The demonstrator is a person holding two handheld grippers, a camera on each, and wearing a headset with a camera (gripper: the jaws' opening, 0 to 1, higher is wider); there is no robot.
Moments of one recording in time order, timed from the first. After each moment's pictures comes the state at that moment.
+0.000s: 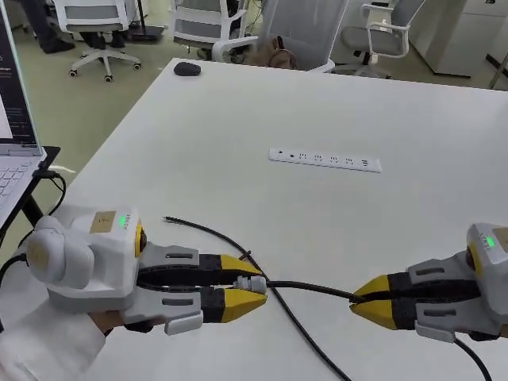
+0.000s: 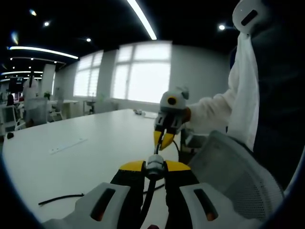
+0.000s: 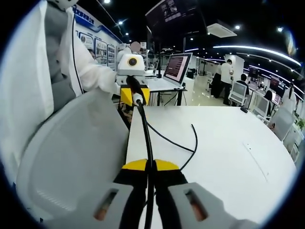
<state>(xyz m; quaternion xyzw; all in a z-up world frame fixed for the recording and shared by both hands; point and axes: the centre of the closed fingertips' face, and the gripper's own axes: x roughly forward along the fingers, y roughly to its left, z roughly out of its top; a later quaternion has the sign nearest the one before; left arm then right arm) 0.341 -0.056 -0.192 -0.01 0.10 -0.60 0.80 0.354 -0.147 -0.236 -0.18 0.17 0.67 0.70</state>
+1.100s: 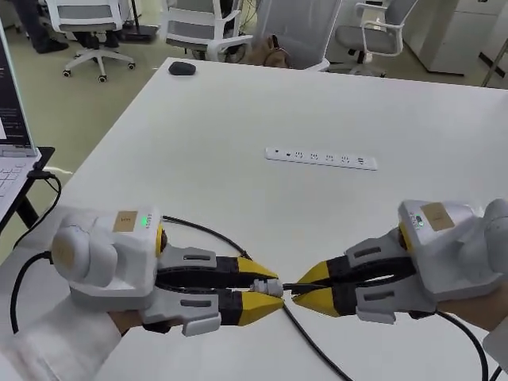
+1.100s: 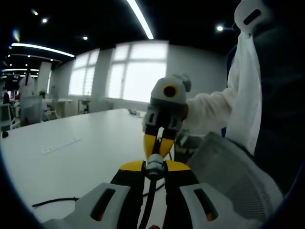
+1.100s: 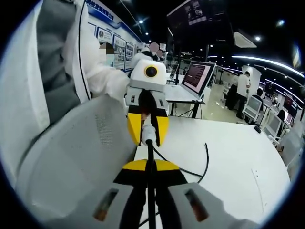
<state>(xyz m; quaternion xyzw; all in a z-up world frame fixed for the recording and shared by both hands) 0.339 -0.075 -0.193 -0.01 0.10 -0.62 0.78 0.336 -0.081 -0.215 -0.21 0.14 0.72 0.65</state>
